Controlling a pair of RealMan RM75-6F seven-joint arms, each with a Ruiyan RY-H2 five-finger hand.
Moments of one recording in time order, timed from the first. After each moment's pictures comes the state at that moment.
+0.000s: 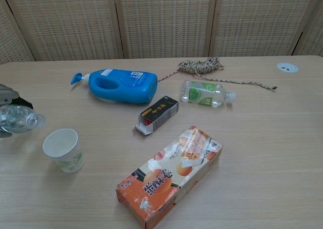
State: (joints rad) left arm -0.67 -1.31 0.09 -1.15 1.56 0.78 -0.09; right arm 0.11 -1.19 0.09 -1.50 -1.50 1.51 -0.08
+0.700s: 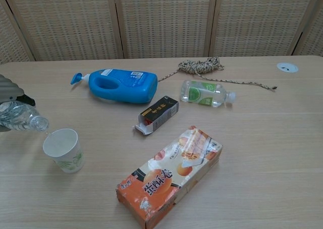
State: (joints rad) left arm -0.68 -1.28 0.05 -1.25 1.43 0.75 0.23; right arm 0.11 -1.19 0.09 -1.50 -1.50 1.50 -0.06
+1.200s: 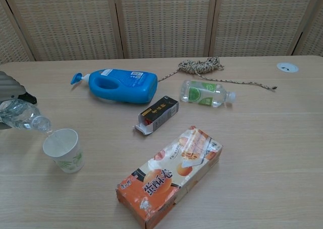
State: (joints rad) left arm -0.68 -1.28 0.05 -1.26 1.43 0.78 0.30; right arm 0.11 -1.18 0.09 -1.50 -1.50 1.49 -0.06
